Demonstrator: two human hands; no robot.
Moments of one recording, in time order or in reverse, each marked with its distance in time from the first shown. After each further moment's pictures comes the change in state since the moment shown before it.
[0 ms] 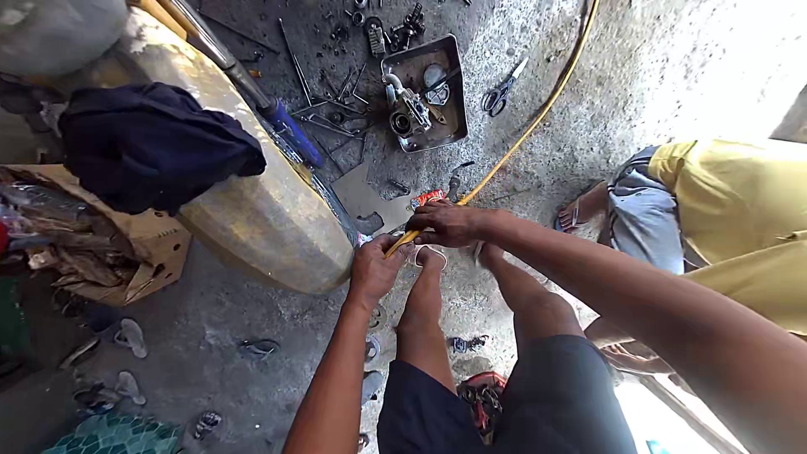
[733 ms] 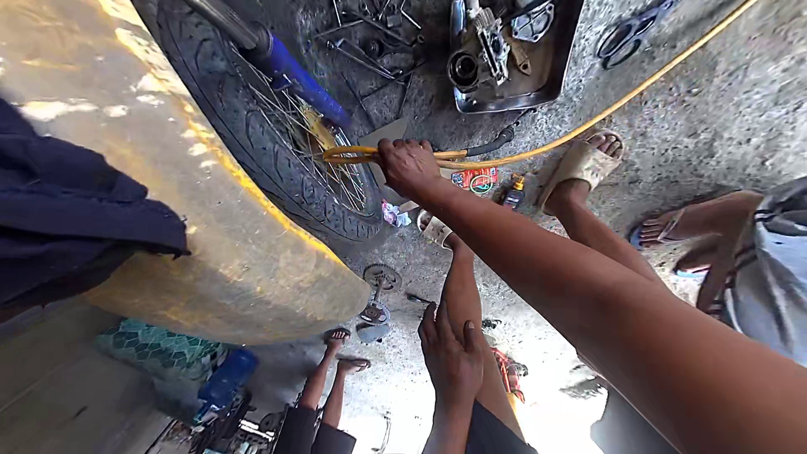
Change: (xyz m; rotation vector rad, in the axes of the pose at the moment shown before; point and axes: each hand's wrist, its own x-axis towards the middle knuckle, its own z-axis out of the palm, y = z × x) left_hand -0.077 -0.042 0.186 0.285 0.292 -0.453; right_hand 0.232 0.039 0.017 -0.073 0.237 0.383
